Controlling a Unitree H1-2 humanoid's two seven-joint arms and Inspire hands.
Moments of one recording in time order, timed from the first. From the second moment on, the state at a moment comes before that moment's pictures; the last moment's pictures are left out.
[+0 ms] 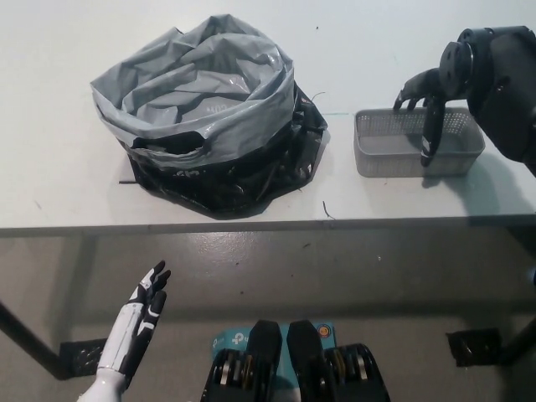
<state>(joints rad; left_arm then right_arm) -0.01 0.15 -0.04 0.10 0.14 -0.18 -0.04 -1.30 -0.37 0.72 0.95 -0.63 0.27 0.87</state>
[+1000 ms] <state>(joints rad) -0.02 0.16 -0.04 0.09 0.14 -0.18 -0.05 -1.32 -0.28 0.68 1.25 -0.64 0.20 0.73</state>
